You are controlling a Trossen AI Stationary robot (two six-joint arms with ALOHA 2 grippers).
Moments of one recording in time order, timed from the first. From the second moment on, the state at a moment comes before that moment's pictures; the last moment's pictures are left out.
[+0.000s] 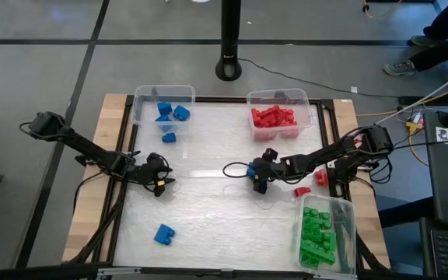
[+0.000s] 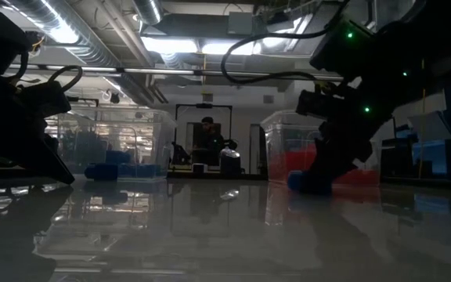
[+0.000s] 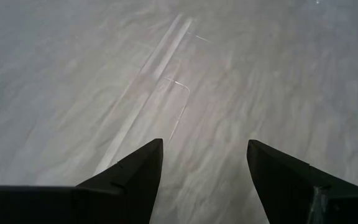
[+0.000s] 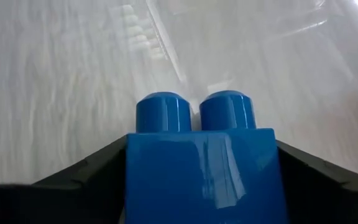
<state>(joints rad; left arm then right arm) -0.38 0.83 0.03 0.02 -0.46 -0.66 0.12 1.65 0.66 0.01 0.33 0.33</state>
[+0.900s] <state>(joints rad) -0.38 0.83 0.03 0.02 -0.47 -0.65 0.03 1.77 1.32 0.07 0.29 -0.39</state>
